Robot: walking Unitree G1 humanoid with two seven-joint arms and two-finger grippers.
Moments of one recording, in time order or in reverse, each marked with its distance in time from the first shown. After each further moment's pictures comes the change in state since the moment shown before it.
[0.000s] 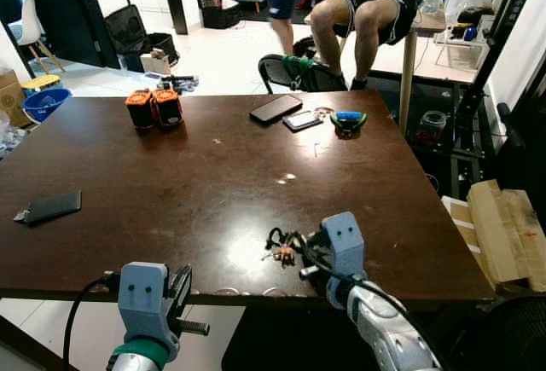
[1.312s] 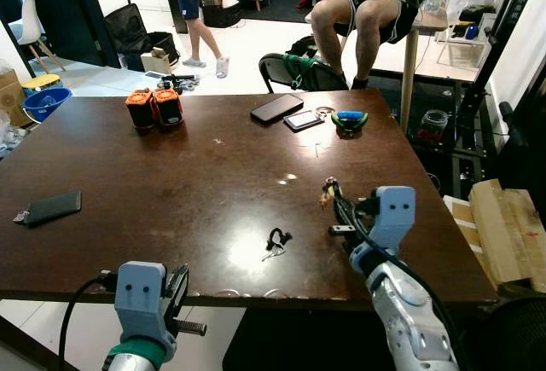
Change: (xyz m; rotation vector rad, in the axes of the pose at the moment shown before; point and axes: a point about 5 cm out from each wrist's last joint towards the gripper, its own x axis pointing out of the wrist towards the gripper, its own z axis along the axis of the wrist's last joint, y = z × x) left arm 0.002 0.000 0.007 0.010 -0.009 0.020; right arm -0.011 -0.019 0.048 0.081 -0.366 -0.145
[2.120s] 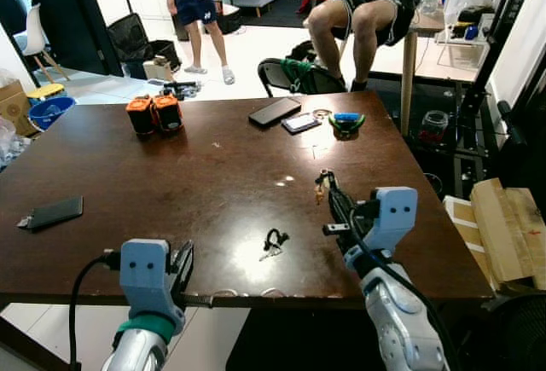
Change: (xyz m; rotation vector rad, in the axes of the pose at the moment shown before) left arm 0.015 -0.004 0.022 0.006 -0.072 0.045; right arm -0.006 0.010 -0.008 -0.097 0.016 0.032
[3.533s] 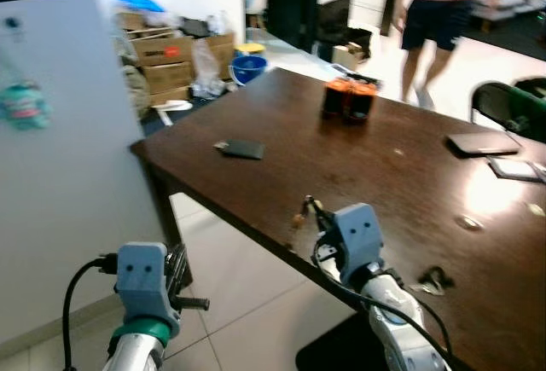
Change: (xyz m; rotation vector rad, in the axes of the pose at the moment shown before) left arm -0.009 0.008 -0.003 0.027 0.007 0.077; right arm -0.005 0.011 -0.020 -0.260 0.078 0.123
